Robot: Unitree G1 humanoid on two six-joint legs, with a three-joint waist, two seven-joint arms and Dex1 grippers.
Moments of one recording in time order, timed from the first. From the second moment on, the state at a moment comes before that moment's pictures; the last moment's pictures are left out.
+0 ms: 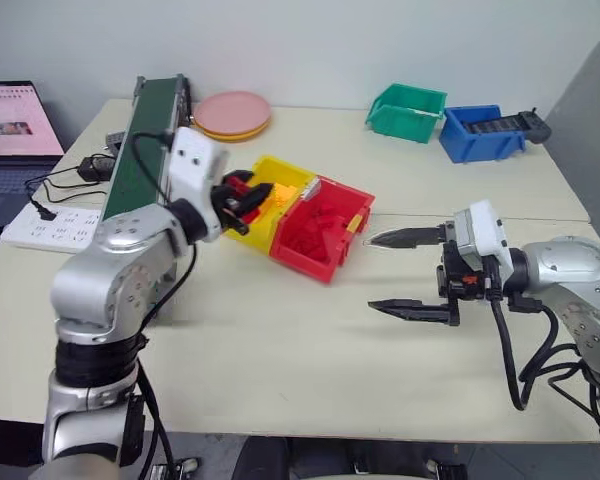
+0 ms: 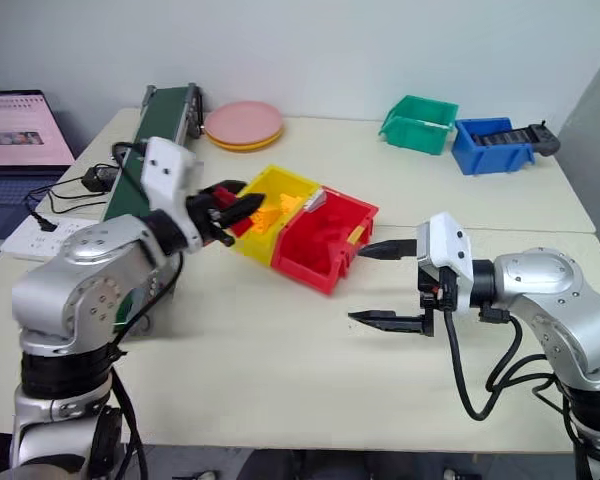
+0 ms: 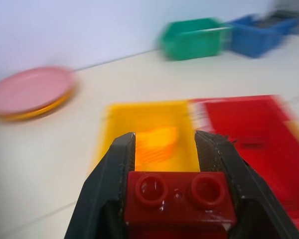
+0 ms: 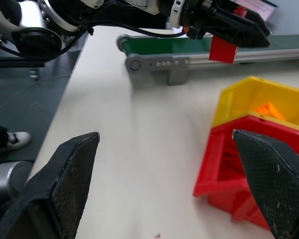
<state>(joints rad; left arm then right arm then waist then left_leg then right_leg) -0.61 0.57 0.07 -0.32 -0.48 0.88 -0.47 -0.39 -0.81 -0.03 -0.55 0.65 0.62 1.03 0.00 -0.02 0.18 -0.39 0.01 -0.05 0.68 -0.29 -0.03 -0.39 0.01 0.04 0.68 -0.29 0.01</state>
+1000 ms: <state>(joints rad) -0.77 0.44 -0.12 0.01 -0.28 0.56 -0.66 -0.23 -0.83 -0.14 -0.71 0.60 0.71 0.72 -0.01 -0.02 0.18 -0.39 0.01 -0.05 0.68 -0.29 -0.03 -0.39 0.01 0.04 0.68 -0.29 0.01</state>
